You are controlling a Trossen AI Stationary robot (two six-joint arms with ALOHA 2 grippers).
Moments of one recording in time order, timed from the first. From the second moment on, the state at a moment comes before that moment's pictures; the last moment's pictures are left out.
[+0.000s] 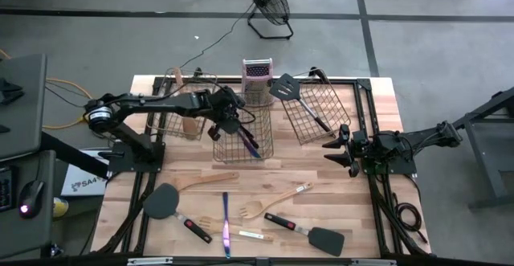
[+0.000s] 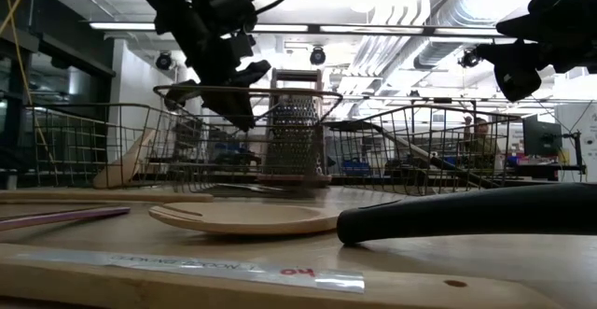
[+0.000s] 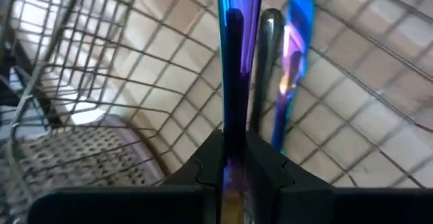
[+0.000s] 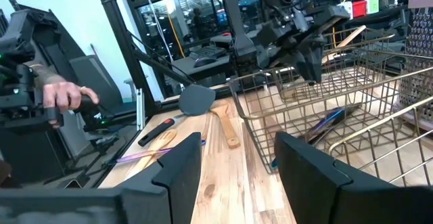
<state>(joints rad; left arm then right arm) 0.34 1.49 1.00 -0.41 0.09 1.16 0.23 0.04 0.01 0.06 0.18 0.28</state>
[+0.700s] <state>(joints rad) 0.25 1.55 1.00 -0.42 0.07 1.12 0.23 0.04 0.01 0.06 0.18 0.28</state>
